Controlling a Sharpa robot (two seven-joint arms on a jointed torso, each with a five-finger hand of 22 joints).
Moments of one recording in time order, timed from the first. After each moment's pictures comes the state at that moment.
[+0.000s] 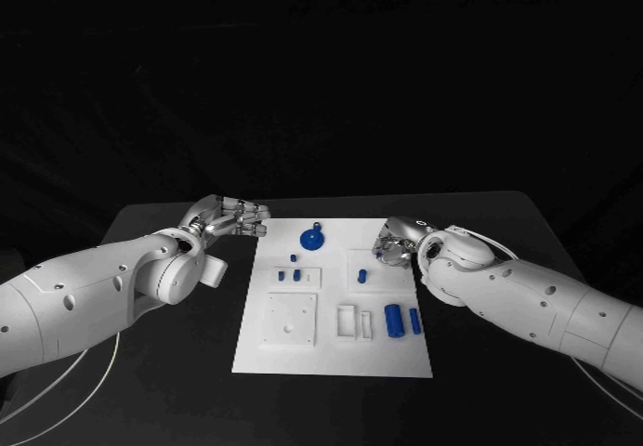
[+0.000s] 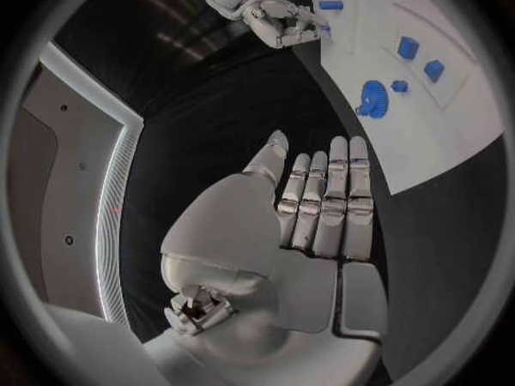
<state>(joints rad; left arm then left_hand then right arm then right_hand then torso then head) 1.25 -0.75 -0.10 1.24 -0.27 -0.27 0.30 1.37 0.08 0.01 -0.10 0.06 1.02 0.15 0.06 0.06 1.04 0.14 0.06 0.06 1.19 0.11 0.07 0.09 0.07 1.08 0.09 0.08 0.08 0.99 -0.64 0.23 1.20 -1.64 -0.20 -0.23 1.28 -0.10 0.64 -0.23 0.16 1.26 0.08 0.06 0.07 1.34 0.04 0.05 0.06 1.45 -0.06 0.76 0.58 0.11 1.38 -0.09 0.59 0.59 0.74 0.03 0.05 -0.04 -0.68</state>
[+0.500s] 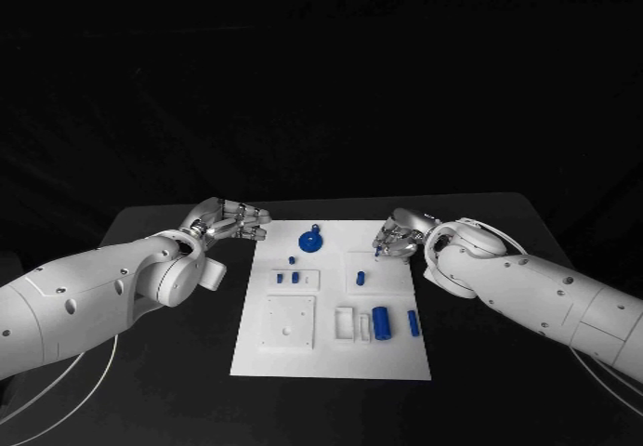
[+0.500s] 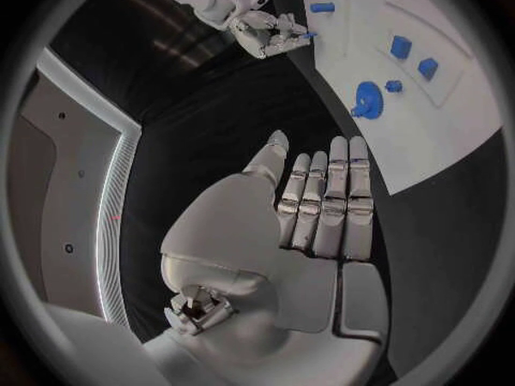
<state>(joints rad) 1.25 -0.74 -0.10 1.23 -0.32 -0.27 0.28 1.37 0.08 0.01 -0.10 0.06 1.02 0.15 0.06 0.06 1.04 0.14 0.06 0.06 1.19 0.11 0.07 0.09 0.07 1.08 0.09 0.08 0.08 0.99 -0.68 0.29 1.23 -1.51 -0.17 -0.19 1.27 -0.10 0.63 -0.23 0.20 1.26 0.08 0.06 0.07 1.34 0.04 0.05 0.06 1.45 -0.06 0.76 0.58 0.11 1.38 -0.09 0.58 0.61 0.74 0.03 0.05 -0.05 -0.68</state>
